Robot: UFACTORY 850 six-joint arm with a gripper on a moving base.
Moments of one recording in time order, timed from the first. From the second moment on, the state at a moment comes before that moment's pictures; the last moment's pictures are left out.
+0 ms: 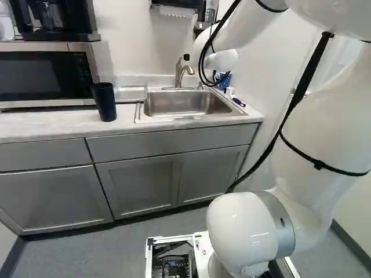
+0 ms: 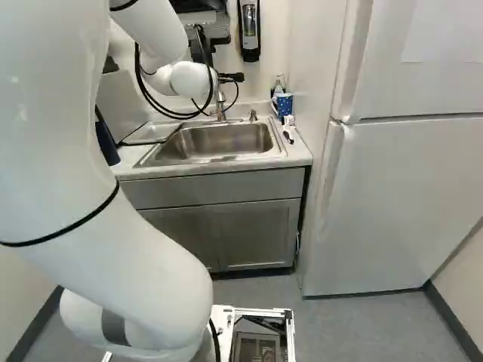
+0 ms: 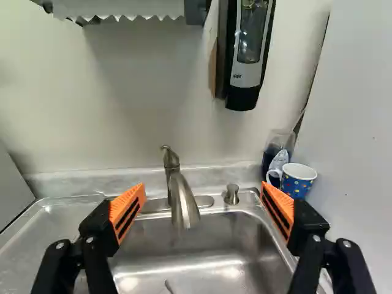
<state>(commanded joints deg) 0.0 0.6 -54.7 0.0 29.8 0.0</state>
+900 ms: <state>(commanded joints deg) 0.0 0.6 -54.7 0.0 29.8 0.0</state>
